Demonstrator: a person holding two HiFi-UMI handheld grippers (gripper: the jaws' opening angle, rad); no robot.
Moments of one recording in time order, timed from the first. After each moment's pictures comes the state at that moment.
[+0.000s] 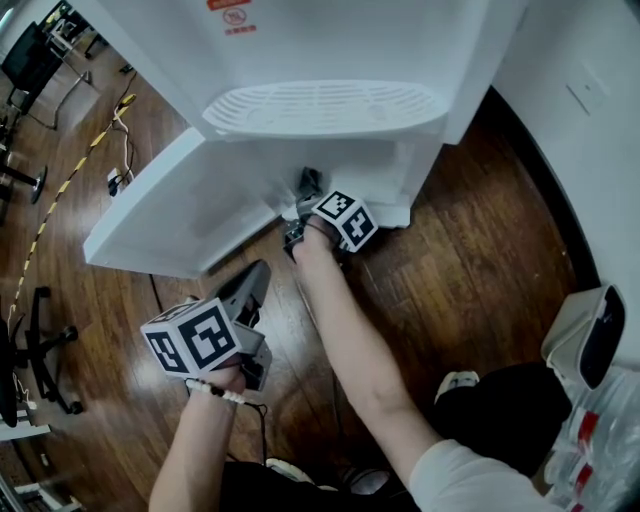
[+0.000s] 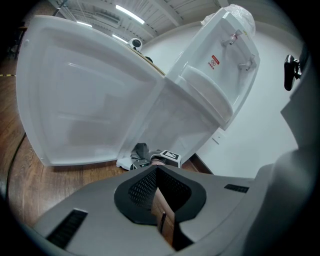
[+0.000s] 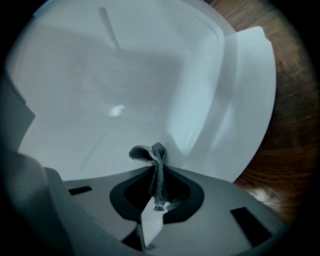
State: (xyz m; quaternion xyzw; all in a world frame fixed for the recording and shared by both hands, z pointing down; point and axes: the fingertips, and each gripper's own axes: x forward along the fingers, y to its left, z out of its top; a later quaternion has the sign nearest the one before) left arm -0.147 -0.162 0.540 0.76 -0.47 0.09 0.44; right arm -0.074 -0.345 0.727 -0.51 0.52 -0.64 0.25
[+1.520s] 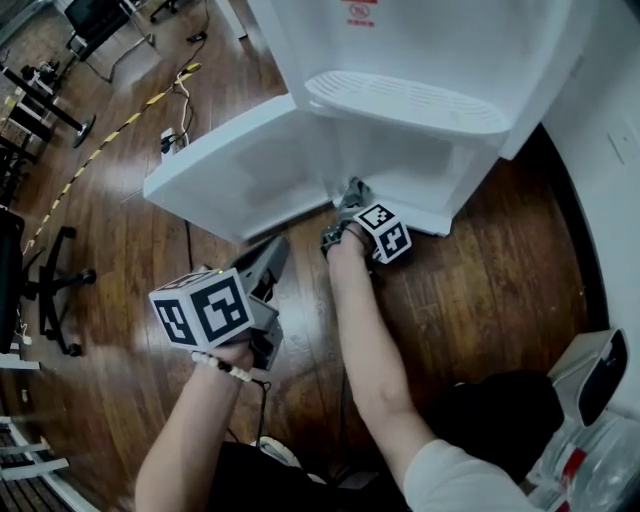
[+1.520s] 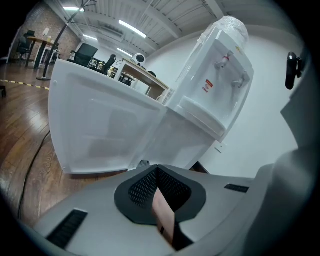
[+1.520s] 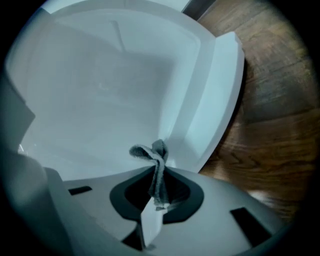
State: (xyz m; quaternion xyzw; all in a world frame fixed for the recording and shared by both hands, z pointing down) left arm -0.192 -0.140 0.490 0.75 -0.53 0.05 0.40; right arm -0.099 -0.304 0.733 -0.51 0.52 -0.65 0.23
